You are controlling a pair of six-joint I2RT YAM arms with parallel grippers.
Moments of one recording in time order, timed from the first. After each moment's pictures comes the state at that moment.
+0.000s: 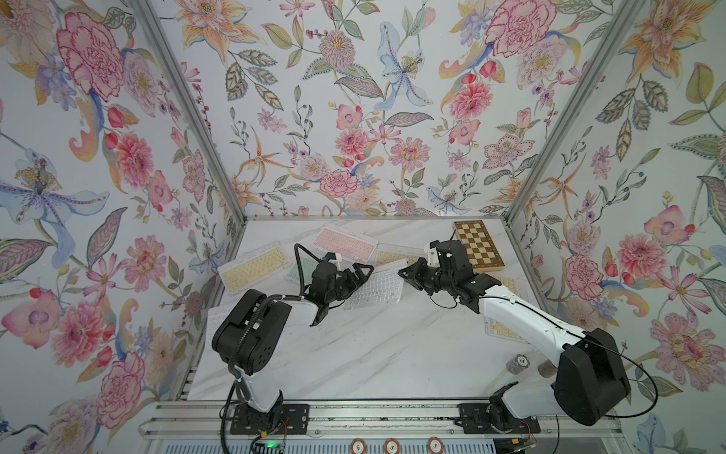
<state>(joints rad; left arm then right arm) -0.45 1.75 0.74 0.64 0.35 -1.07 0.49 1.42 1.00 -0.20 -0.38 0.99</state>
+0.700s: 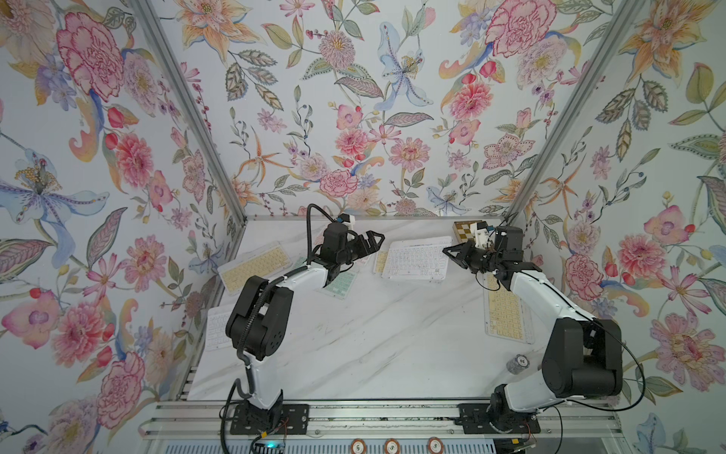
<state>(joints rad) -0.44 1.93 1.28 0.26 0.34 -0.77 0.00 1.56 1.06 -0.11 -0.76 0.67</state>
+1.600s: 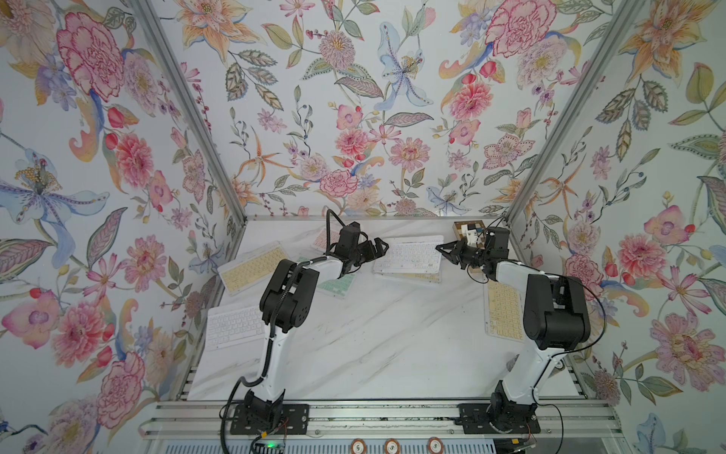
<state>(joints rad) -0.44 2.24 1.51 0.18 0.35 -0.74 -0.02 1.89 1.15 0.18 -0.92 0.79</state>
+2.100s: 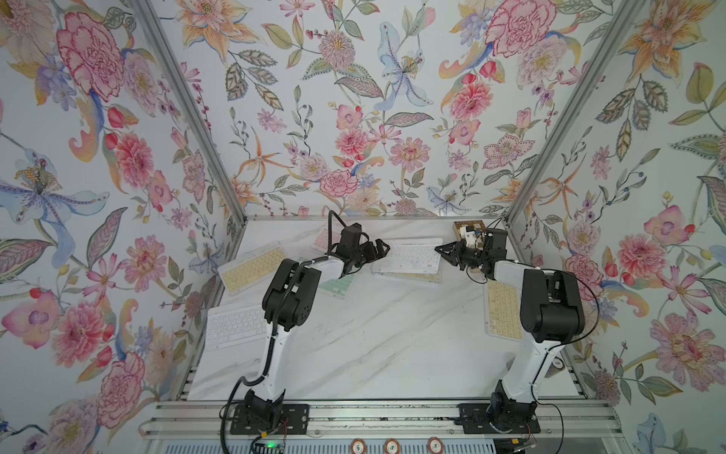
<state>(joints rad) -0.45 2.27 1.53 0.17 0.36 -0.74 -0.04 1.96 1.18 0.19 -0.94 0.79</state>
